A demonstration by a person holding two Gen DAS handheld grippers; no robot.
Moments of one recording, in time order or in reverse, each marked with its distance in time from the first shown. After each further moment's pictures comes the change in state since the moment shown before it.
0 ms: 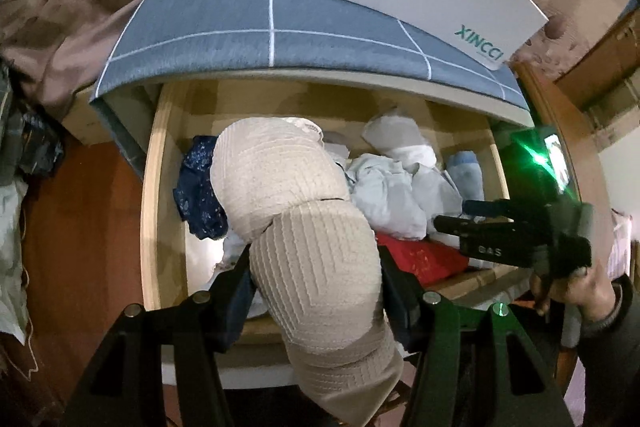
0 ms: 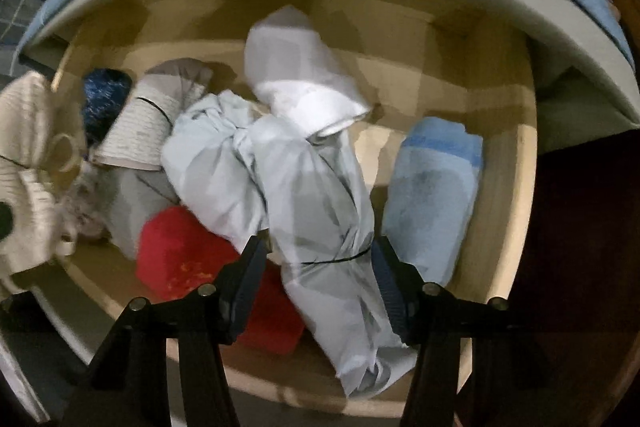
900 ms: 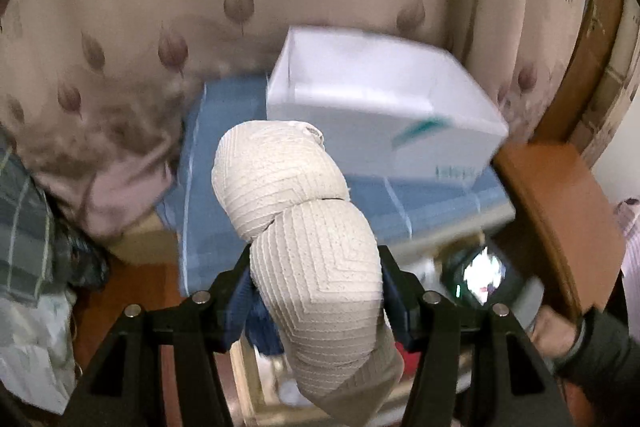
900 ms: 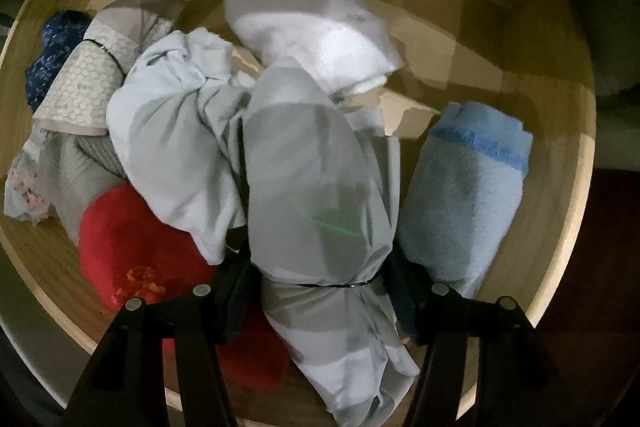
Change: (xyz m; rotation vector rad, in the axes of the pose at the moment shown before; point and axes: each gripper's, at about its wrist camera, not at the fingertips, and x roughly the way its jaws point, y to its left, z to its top) left arm -0.115 -0.017 0.083 0.173 -0.340 0.102; right arm 0.063 0.023 0.006 -0.071 0.153 -0.091
